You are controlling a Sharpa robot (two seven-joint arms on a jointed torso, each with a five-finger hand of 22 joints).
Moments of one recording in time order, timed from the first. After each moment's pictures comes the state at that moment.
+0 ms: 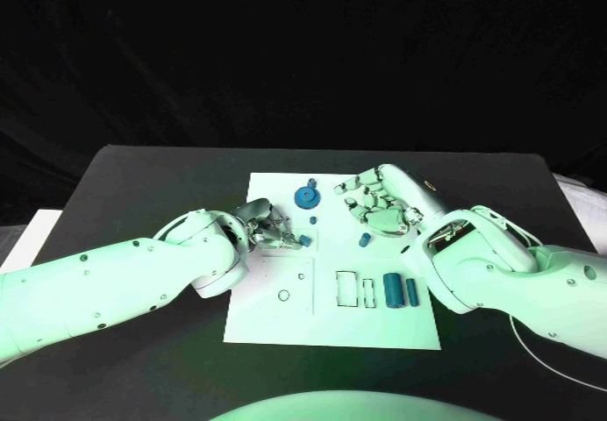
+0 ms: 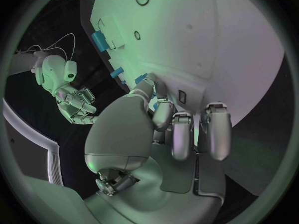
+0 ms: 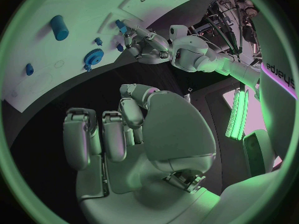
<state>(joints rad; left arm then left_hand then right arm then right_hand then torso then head) 1.12 -0.77 -0.01 1.65 -1.17 -0.34 -0.53 1.26 -0.07 0.16 0.05 0.12 1.04 0.01 0.61 0.39 1.38 -0.05 1.24 1.15 1.47 -0.10 1.57 1.31 0.04 1.47 0.01 1.46 1.31 1.10 -0.94 0.02 1.90 -1.44 -0.66 -0.24 1.30 -0.11 0.62 -0.02 0.38 1.06 0.14 0.07 0.07 1.40 0.05 1.11 1.31 1.47 -0.04 1.51 1.31 0.04 1.47 0.07 1.47 1.31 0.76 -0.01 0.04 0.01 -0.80</state>
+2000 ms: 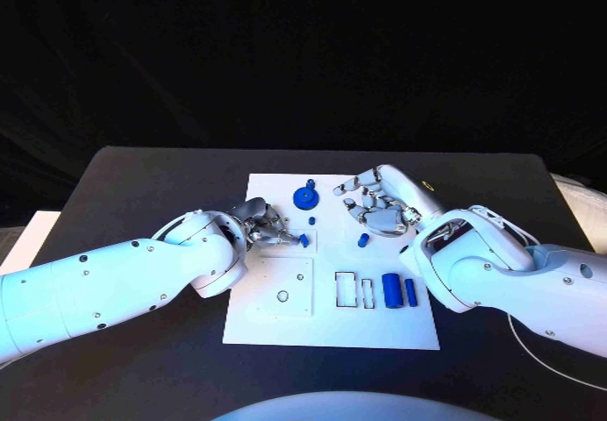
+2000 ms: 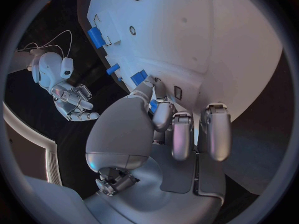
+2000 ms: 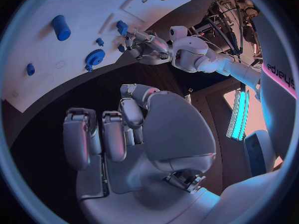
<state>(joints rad) 1.12 -0.76 -0.01 1.64 -1.17 -0.36 -0.55 1.24 -0.03 0.13 0.10 0.12 1.03 0.01 0.64 0.40 1.39 -0.06 1.25 1.16 1.47 -0.10 1.57 1.31 0.04 1.47 0.01 1.48 1.31 1.10 -0.93 0.02 1.89 -1.44 -0.65 -0.25 1.30 -0.11 0.61 -0.02 0.37 1.07 0.14 0.07 0.07 1.40 0.05 1.11 1.31 1.47 -0.04 1.51 1.31 0.04 1.47 0.07 1.47 1.31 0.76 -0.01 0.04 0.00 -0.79</state>
